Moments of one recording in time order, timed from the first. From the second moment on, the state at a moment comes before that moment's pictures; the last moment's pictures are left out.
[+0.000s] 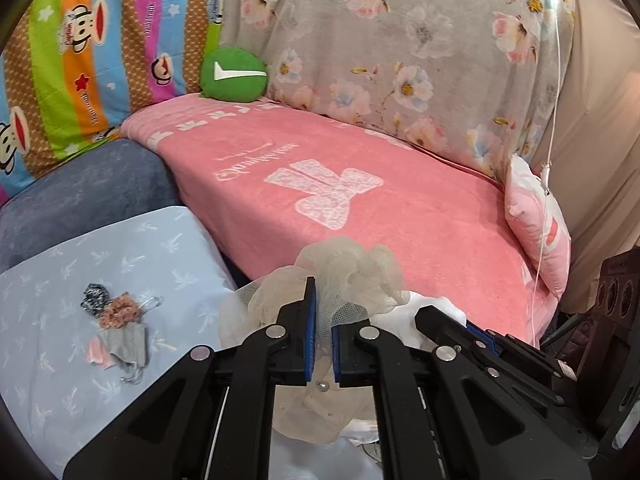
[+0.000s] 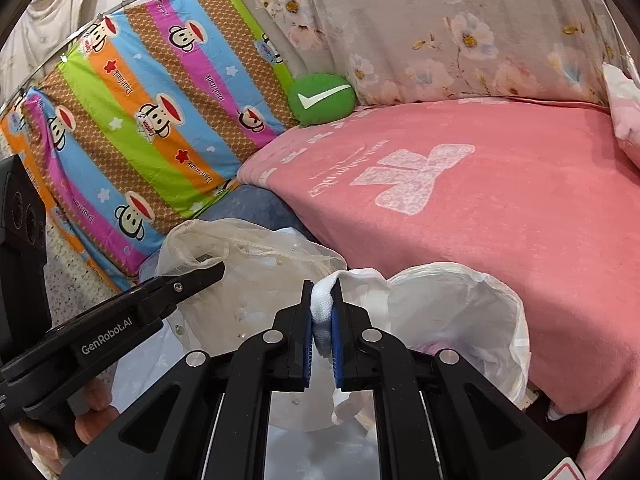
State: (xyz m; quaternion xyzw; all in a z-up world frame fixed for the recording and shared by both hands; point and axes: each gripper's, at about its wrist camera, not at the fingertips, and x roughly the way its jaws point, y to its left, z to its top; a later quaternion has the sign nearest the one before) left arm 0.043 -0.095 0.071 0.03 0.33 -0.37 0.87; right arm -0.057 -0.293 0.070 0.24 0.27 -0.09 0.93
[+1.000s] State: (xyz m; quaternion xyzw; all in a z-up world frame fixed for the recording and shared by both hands) left arm 0.047 -0.124 0.054 0.04 0.34 -0.35 0.87; right arm -0.061 -0.317 0.057 0.24 0.28 -0.12 0.92
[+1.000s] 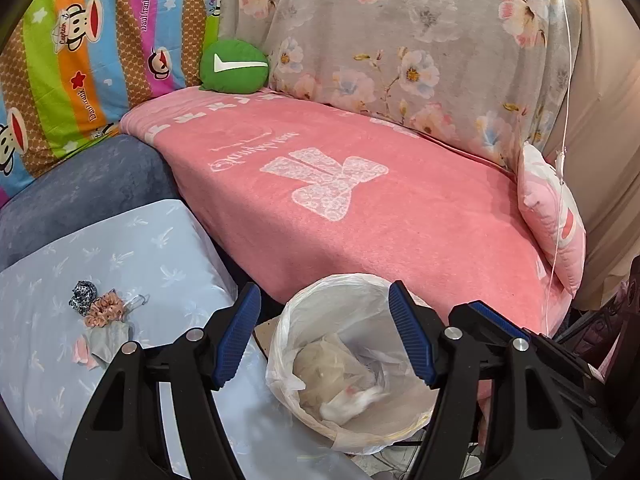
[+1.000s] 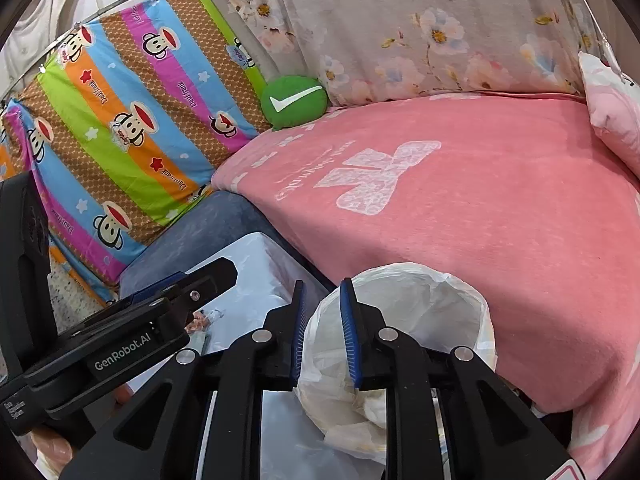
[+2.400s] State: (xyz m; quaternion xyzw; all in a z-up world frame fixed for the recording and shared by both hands) left arm 0.085 -0.040 0.022 -0.02 0.39 -0.27 0.88; right arm -0.007 -0.236 0.045 0.20 0.32 -0.05 0.92
